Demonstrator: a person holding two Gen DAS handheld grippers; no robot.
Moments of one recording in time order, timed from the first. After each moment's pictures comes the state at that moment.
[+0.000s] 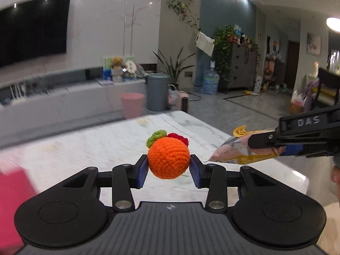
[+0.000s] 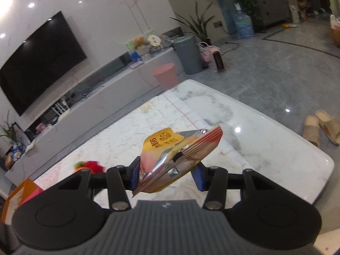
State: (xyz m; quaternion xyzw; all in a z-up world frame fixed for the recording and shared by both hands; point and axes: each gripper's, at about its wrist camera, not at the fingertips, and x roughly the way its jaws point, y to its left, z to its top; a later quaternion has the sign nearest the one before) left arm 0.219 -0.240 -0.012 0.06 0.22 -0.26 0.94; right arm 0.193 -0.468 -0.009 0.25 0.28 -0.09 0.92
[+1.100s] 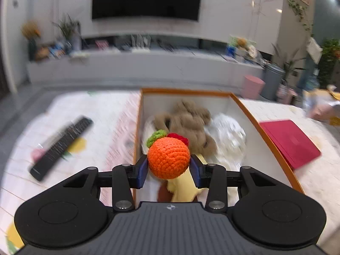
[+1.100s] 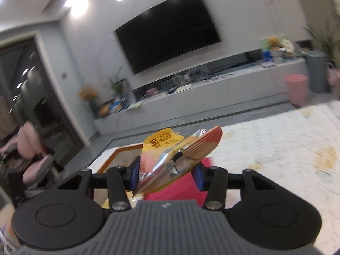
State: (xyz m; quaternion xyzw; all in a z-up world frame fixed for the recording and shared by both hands) left arm 0.168 0.100 0.002 -0.04 0.33 -0.01 0.94; right arm 0.196 -0.225 0.061 0.16 0.24 0.25 0.93
